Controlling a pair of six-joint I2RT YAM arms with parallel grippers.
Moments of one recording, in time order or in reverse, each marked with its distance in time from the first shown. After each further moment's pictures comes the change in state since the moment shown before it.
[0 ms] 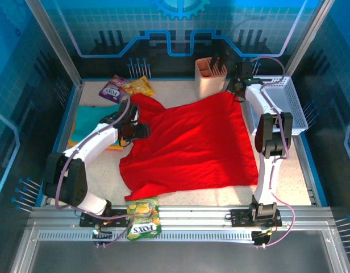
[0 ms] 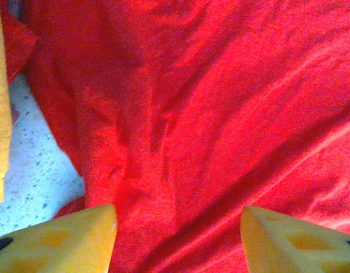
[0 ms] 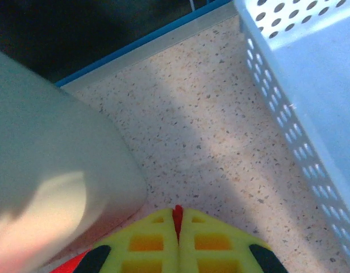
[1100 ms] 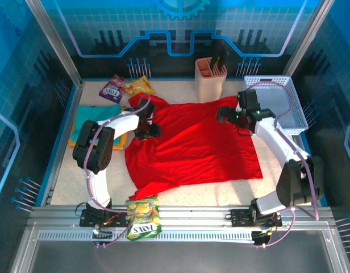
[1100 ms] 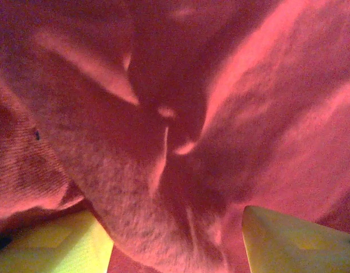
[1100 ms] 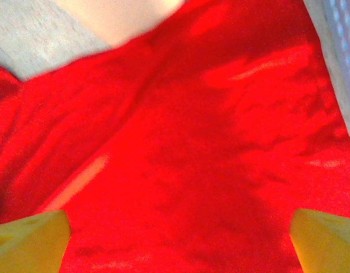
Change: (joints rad) left arm -0.035 0.466 0.244 0.021 0.020 0.015; right arm 0.121 -0.726 -0.782 -0.031 -0.134 -0.061
